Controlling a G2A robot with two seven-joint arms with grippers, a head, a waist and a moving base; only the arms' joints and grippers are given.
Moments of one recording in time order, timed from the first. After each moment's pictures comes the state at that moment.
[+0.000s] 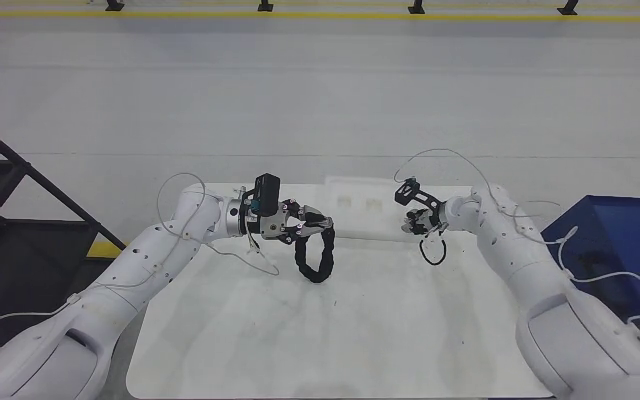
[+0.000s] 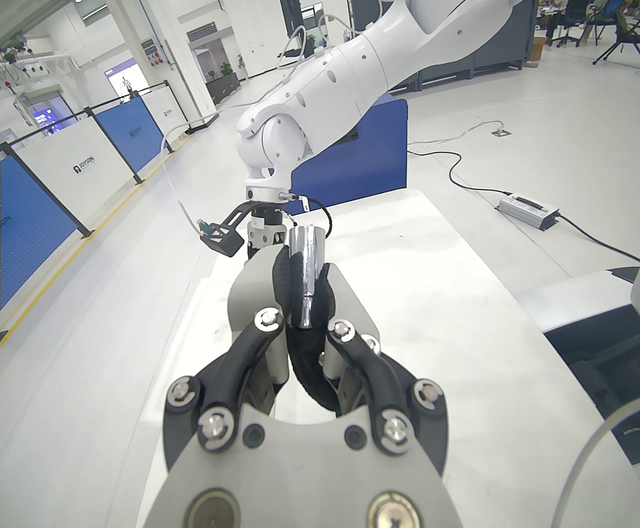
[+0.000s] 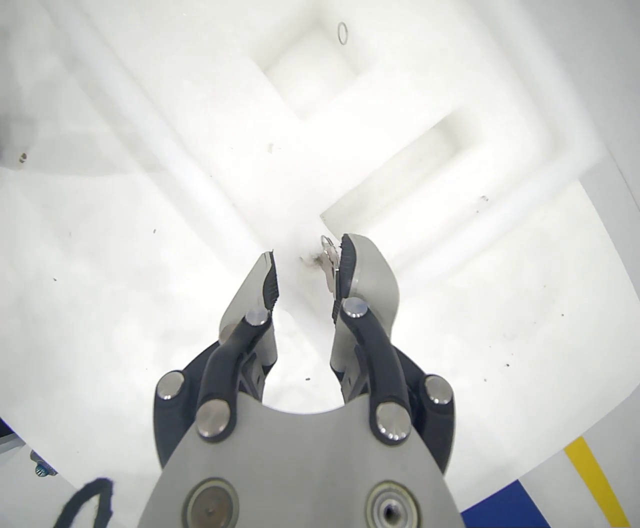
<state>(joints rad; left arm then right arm) 0.58 -0.99 -0.59 -1.11 1.45 -1.01 0.81 -0.39 -1.32 0.67 -0.35 -0.94 -0.77 0.58</state>
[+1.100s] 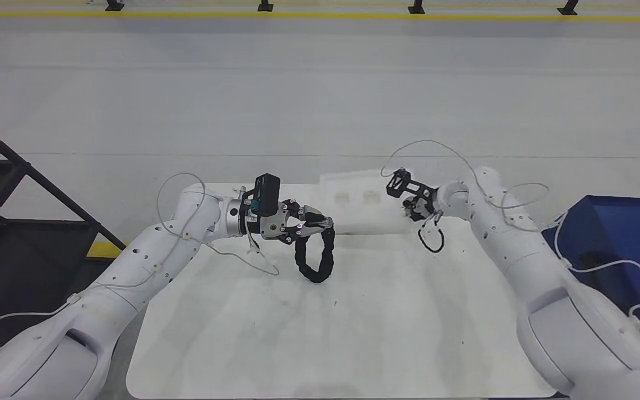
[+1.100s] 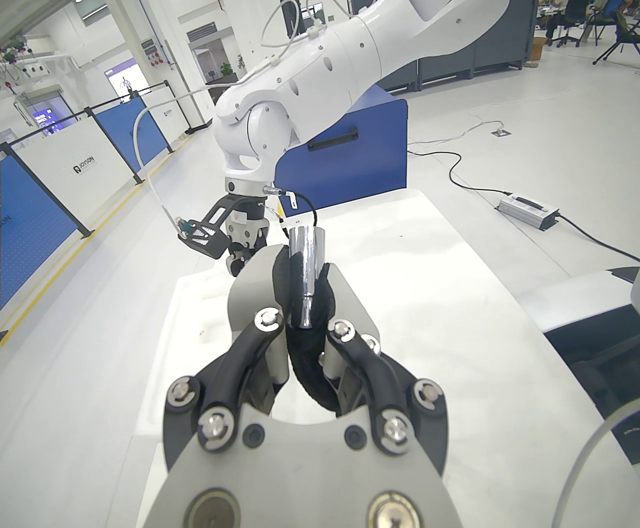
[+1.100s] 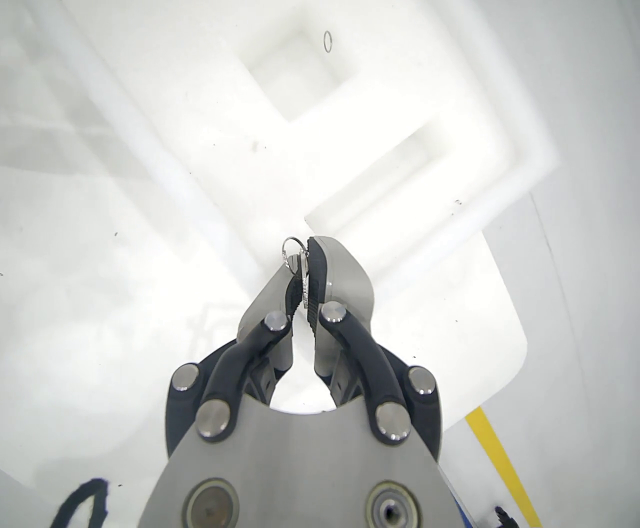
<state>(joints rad) 0.58 -0.99 -0.59 -1.11 1.45 -1.01 0.81 -0.36 -1.31 0.64 -0.49 -1.12 -0.73 0.59</state>
